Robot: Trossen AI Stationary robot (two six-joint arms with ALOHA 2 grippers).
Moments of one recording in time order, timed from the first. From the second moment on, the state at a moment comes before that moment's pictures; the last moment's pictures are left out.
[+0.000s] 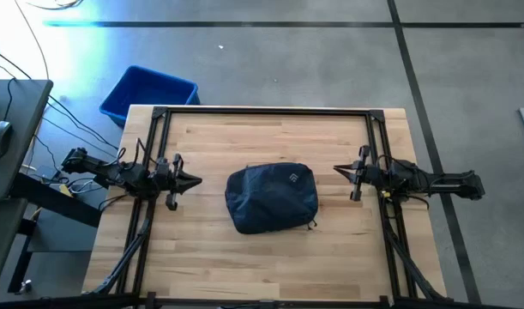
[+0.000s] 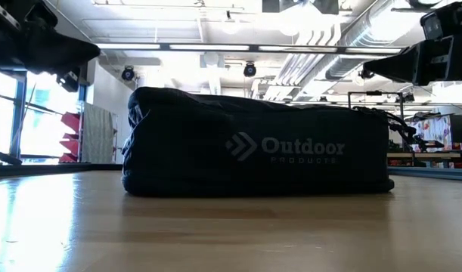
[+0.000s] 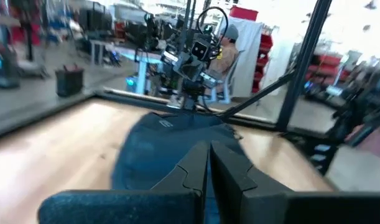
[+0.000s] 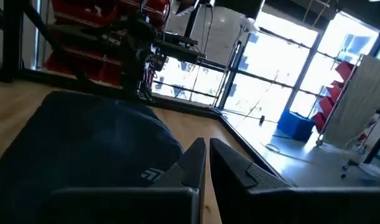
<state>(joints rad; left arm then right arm) -0.33 0.01 0.01 0.06 -0.39 -0.11 0.01 0.02 0.01 0.05 0.21 -0.28</state>
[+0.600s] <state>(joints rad) -0.33 0.01 0.01 0.06 -0.41 -0.17 0.01 0.03 0.01 0.03 -0.10 0.20</state>
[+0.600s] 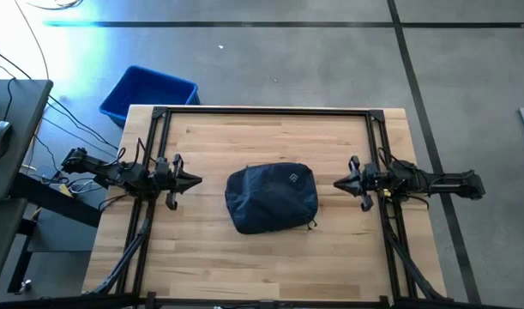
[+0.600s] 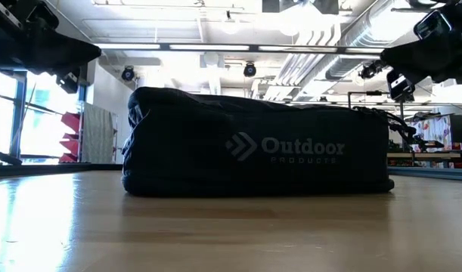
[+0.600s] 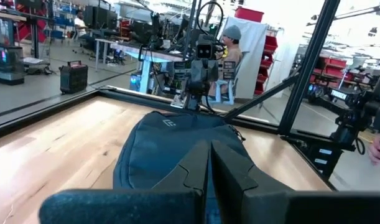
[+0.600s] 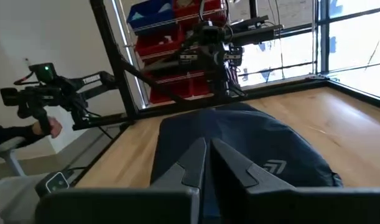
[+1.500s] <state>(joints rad) -0.33 0.01 0.01 0.06 -0.41 -0.17 0.01 0.03 0.01 0.03 -0.09 0.20</state>
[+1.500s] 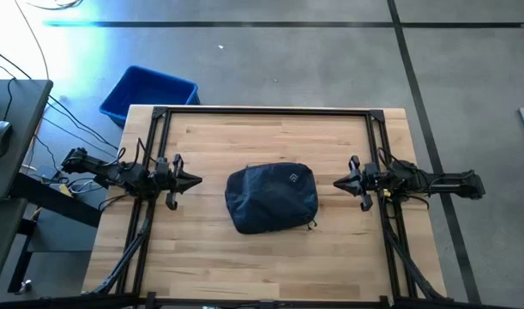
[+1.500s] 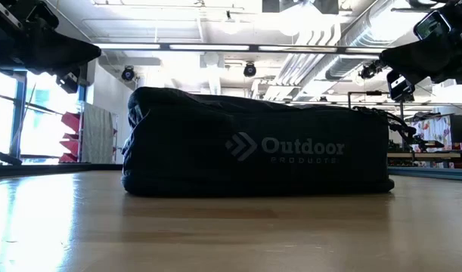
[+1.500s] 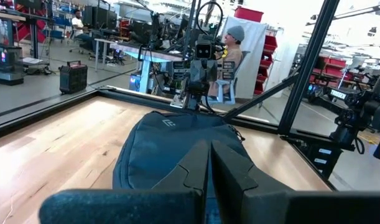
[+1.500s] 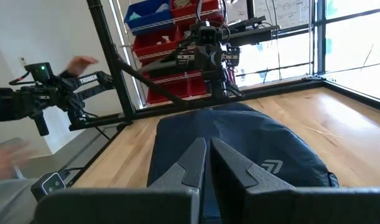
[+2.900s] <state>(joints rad) 0.06 0.01 0.01 0.00 -0.01 0.11 0.01 0.03 0.01 0.03 -0.08 0.20</state>
